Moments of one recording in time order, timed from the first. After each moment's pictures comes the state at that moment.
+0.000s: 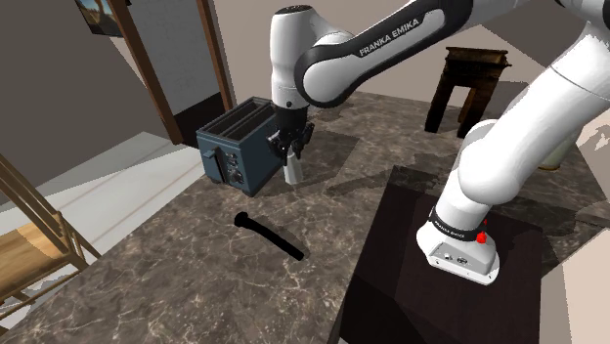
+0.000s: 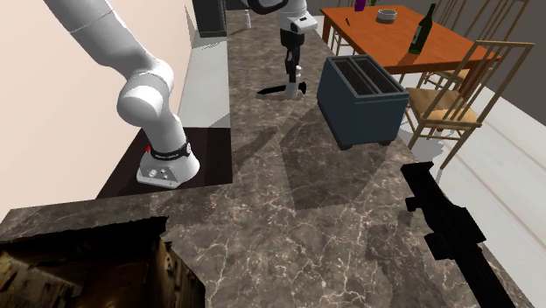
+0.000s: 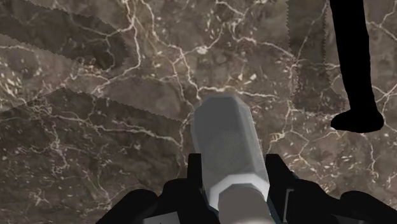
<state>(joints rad) 0.11 -0.33 0.33 -2.41 0.11 2.19 0.58</state>
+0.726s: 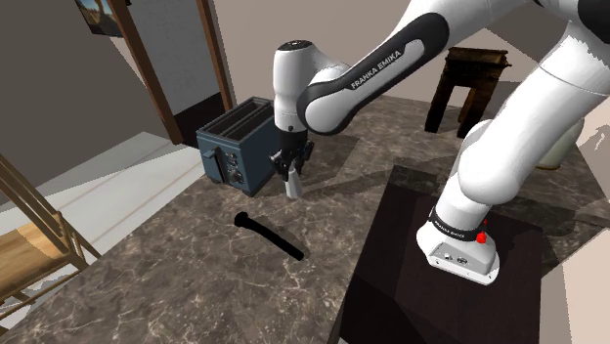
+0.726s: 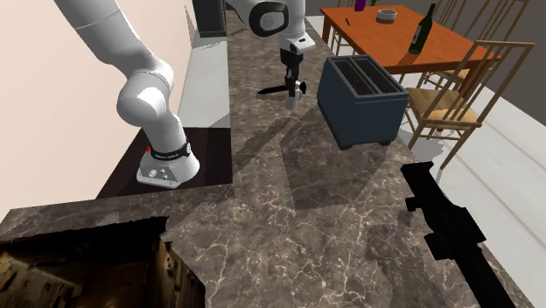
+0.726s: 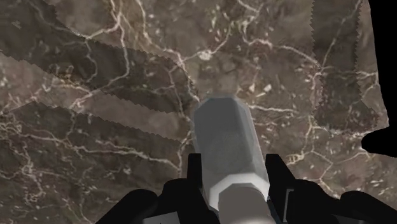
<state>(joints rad) 0.10 -0.25 0.35 -2.49 0.09 2.35 0.60</state>
